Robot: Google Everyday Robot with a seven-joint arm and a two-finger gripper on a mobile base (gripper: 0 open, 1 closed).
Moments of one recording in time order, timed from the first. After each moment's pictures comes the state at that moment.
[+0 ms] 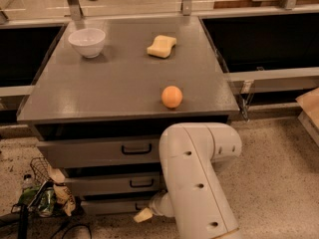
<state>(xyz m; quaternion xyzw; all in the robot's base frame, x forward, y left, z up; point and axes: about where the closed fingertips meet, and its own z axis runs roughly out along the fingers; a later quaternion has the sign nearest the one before) 0.530 0.049 0.198 -0.37 0.88 0.16 0.25</state>
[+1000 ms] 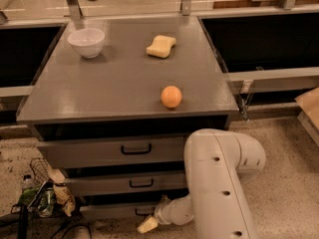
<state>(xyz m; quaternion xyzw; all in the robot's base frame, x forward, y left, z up) 0.489 0.033 0.192 -0.39 0.87 0.20 0.24</state>
